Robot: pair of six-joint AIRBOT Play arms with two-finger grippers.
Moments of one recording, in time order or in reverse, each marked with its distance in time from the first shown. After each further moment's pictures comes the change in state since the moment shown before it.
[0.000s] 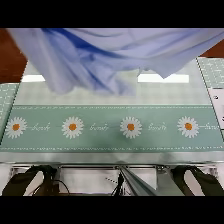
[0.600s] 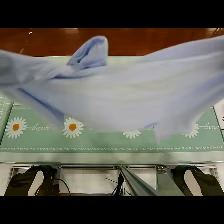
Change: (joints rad) left arm 0.019 0.228 0.072 0.475 -0.366 -0.319; right arm -0.010 0.087 0.219 -0.270 0.408 0.135
